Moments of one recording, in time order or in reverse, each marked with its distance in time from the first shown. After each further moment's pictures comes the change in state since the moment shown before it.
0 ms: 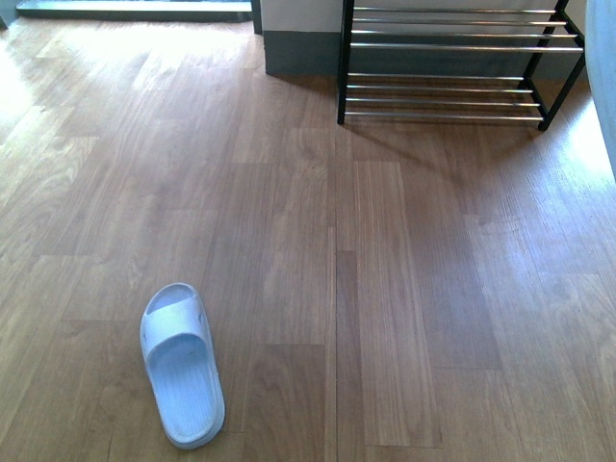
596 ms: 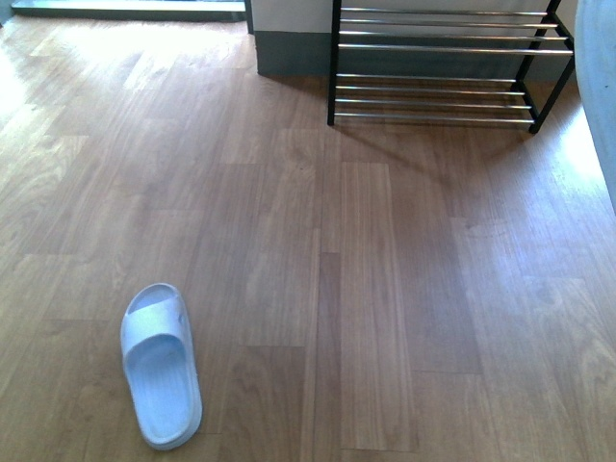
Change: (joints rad) left arm 0.000 0.000 0.000 0.000 -0.003 0.000; right arm -0.002 -0.002 -0.003 -0.001 -0.006 0.000
